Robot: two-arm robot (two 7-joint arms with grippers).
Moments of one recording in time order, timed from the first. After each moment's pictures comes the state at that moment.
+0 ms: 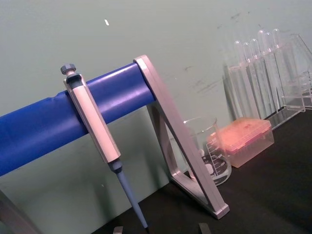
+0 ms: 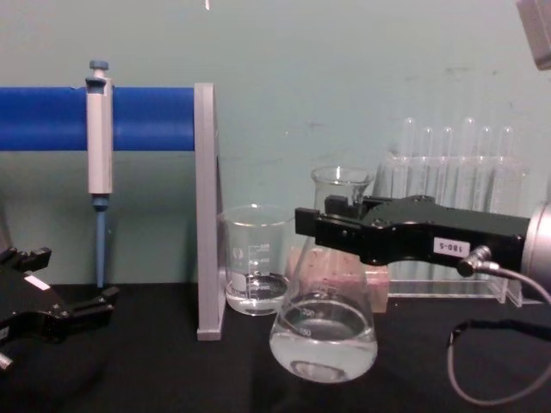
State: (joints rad) left arm -0.20 0.60 0.45 -1.41 -0.25 -0.12 0.03; right arm 0.34 0.41 -0.48 -1.52 0.45 0.09 0.51
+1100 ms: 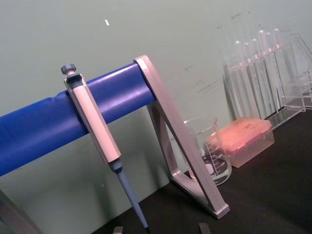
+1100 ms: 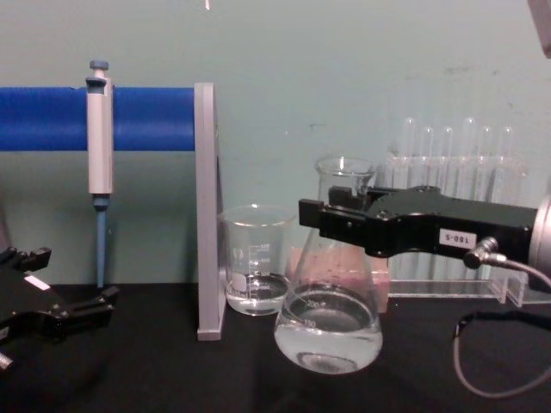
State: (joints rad) left arm -0.20 0.60 0.45 -1.41 -0.25 -0.12 0.03; right arm 0.34 0.43 -0.49 -1.54 0.46 0.08 0.49
